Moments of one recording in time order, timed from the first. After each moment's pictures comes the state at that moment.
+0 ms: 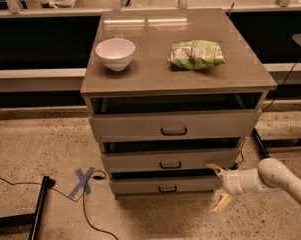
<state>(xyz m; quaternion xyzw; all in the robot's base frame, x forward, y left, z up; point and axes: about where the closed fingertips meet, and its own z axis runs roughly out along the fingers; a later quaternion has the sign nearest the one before) 0.522 -0.247 0.379 -0.61 0.66 0.24 0.36</state>
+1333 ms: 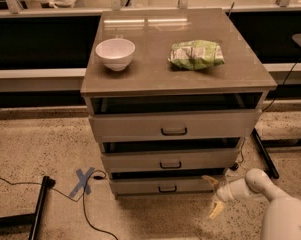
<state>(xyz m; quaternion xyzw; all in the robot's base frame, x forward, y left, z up) 0.540 -0.262 0.237 -0.61 0.67 0.27 0.32</state>
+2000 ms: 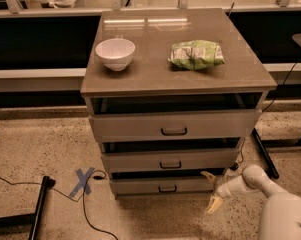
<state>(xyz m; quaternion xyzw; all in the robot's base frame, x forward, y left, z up) 0.558 -0.260 0.239 -0.63 0.66 0.24 0.32</state>
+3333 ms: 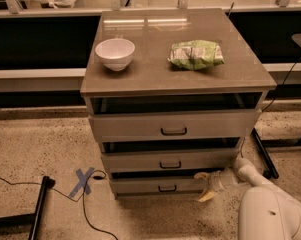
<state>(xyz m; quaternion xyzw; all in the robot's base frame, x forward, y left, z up) 0.595 -0.255 0.204 -0.64 0.68 0.22 0.29</state>
